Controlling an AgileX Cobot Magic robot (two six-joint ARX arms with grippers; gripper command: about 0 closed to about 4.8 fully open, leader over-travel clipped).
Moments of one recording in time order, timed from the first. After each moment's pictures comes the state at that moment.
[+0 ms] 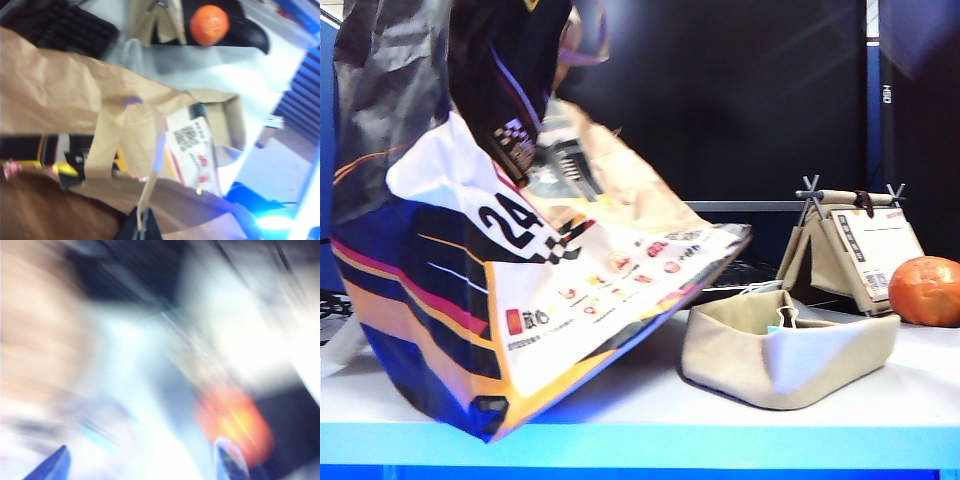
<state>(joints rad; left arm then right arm) -0.40 1.57 1.90 -1.20 0.49 0.41 0.06 1.46 1.61 -1.04 -0.24 -0.12</state>
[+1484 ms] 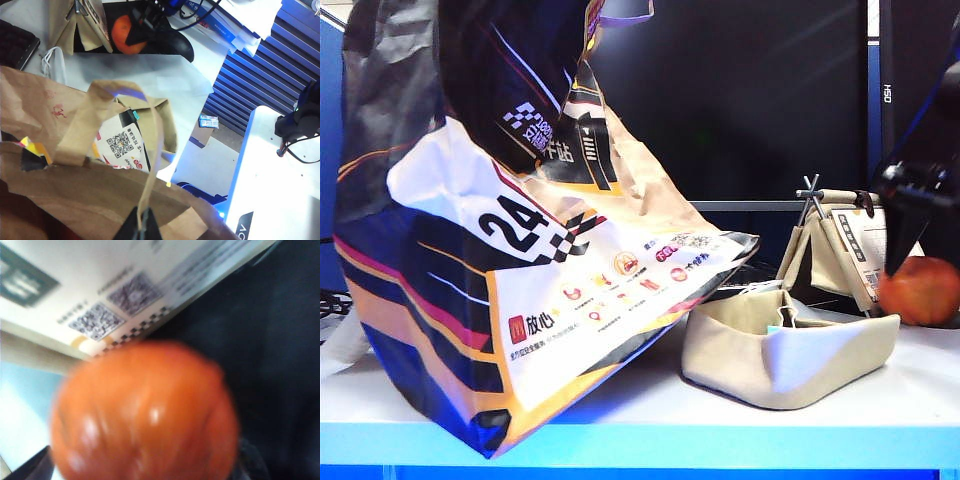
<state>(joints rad) -0.43 1.56 1.90 -1.26 0.69 0.41 -0.09 1.82 1.33 -0.72 -0.29 -0.05</state>
